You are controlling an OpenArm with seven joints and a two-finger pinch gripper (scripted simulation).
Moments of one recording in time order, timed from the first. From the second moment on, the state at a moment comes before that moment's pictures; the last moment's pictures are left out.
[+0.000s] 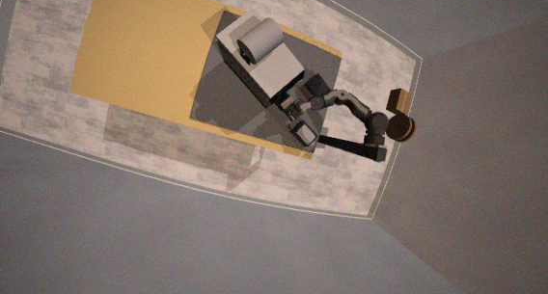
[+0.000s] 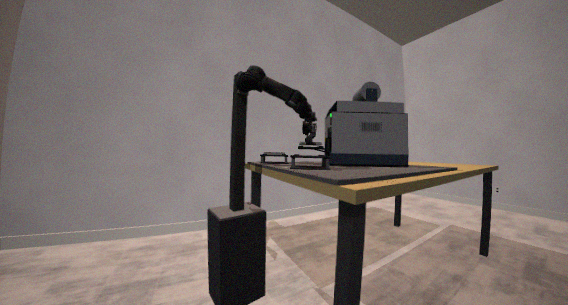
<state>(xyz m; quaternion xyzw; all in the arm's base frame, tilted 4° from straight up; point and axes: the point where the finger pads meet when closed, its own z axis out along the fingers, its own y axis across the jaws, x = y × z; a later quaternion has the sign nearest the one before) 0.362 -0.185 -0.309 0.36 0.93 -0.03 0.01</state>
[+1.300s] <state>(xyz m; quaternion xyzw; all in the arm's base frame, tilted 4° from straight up) 0.365 -0.185 -0.305 0.36 0.93 -0.03 0.01</state>
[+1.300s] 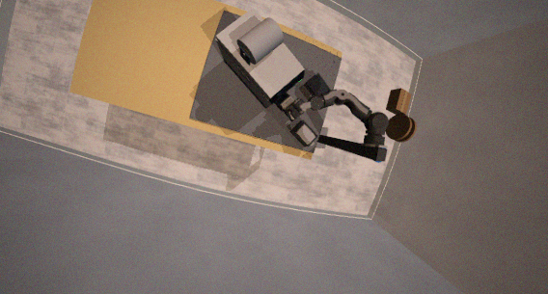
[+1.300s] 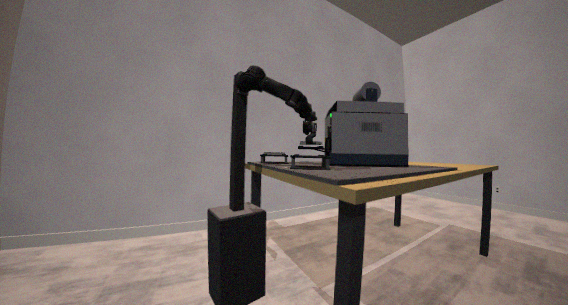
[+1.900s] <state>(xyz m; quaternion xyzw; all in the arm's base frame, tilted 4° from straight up) 0.361 -0.185 -0.310 0.36 0.93 -0.03 0.01</state>
